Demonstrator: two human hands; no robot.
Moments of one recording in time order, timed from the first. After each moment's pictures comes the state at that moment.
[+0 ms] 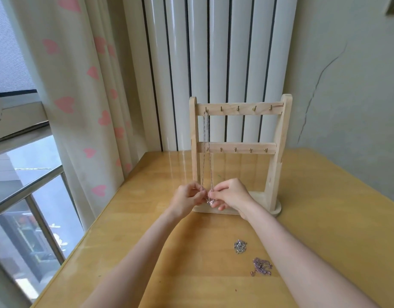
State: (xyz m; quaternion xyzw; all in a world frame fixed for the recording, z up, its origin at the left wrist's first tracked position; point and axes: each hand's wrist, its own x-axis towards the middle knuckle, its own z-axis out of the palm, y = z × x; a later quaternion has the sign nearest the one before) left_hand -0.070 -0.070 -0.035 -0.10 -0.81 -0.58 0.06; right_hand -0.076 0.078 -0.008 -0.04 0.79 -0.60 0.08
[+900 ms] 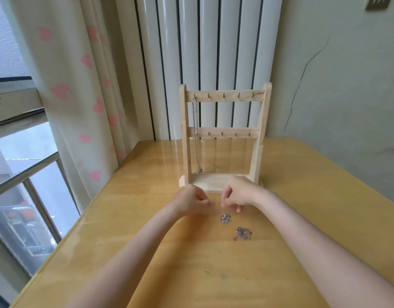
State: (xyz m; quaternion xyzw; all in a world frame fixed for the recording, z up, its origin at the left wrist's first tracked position) left_hand -0.023 -0.039 -0.037 -0.12 -0.94 -0.33 0.00; right_hand -0.022 0.126 0.008 -0.14 0.95 -0.25 0.14
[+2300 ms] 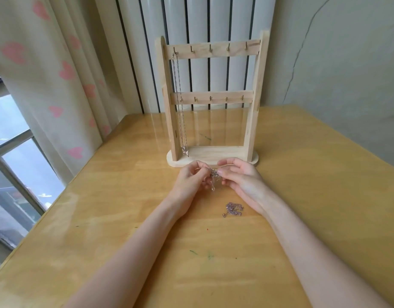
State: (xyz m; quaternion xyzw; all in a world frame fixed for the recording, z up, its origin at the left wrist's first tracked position) left_hand -0.009 0.004 -0.065 -0.08 -0.68 -0.73 0.00; right_hand -0.014 0.147 -0.062 -0.10 0.60 -0.79 0.08
